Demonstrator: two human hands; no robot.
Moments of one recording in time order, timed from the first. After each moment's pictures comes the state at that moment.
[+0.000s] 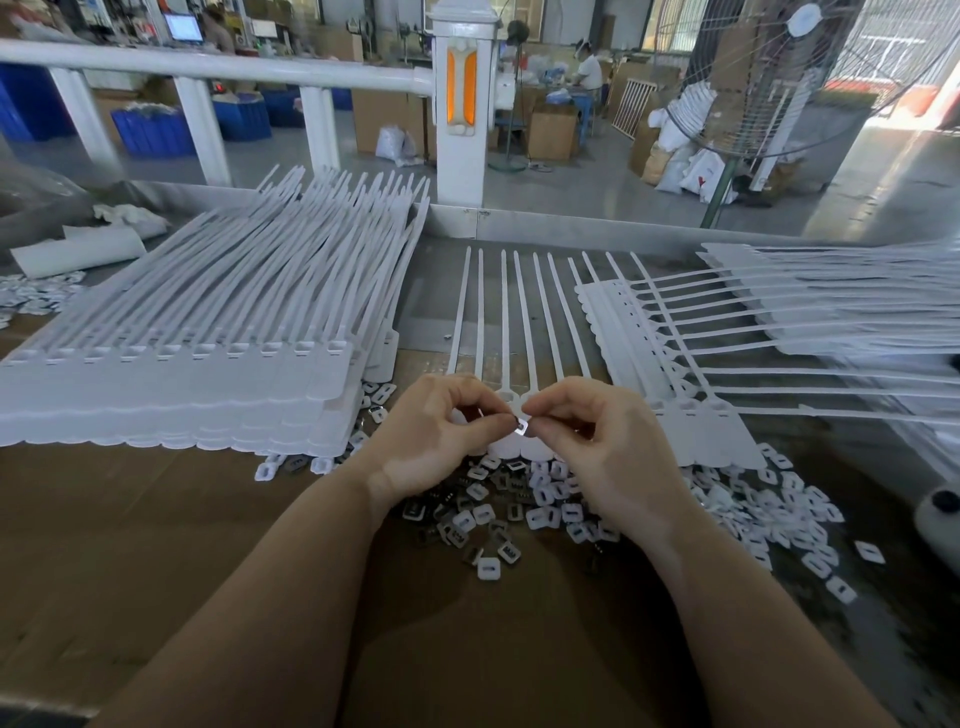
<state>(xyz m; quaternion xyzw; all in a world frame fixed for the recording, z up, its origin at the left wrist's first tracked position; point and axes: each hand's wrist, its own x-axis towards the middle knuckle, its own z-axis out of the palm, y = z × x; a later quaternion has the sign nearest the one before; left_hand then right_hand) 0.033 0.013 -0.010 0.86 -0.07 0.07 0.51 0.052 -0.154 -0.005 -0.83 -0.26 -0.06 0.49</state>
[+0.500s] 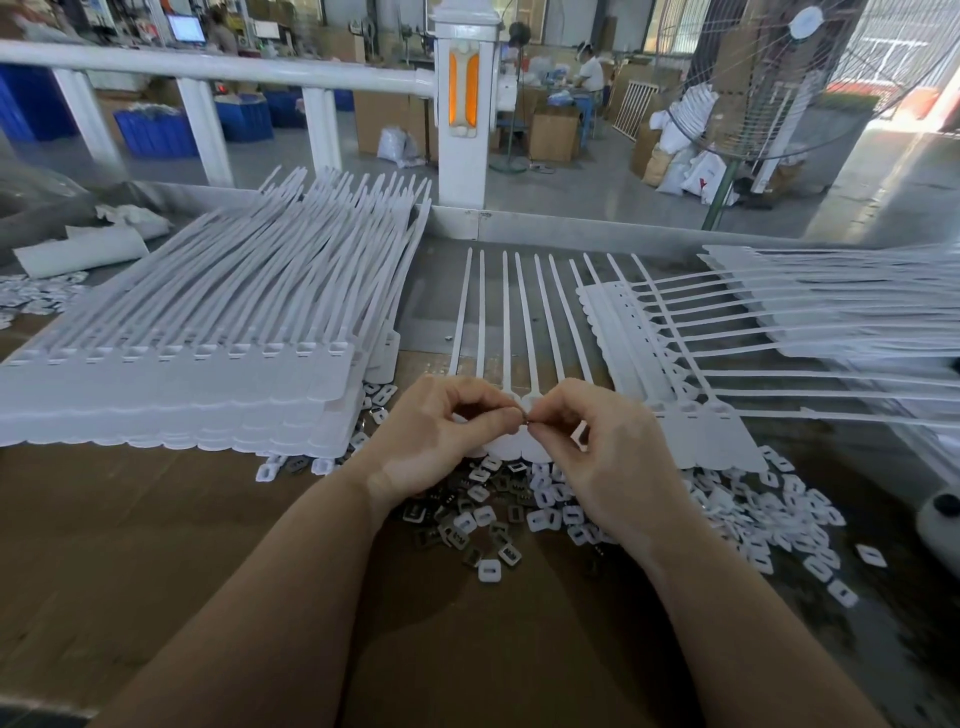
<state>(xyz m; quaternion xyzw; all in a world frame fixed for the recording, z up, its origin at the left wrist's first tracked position) 0.033 0.014 -0.011 0.82 -0.09 0.06 0.56 0.051 -0.155 -0.009 -0.86 -0.32 -0.17 0.37</state>
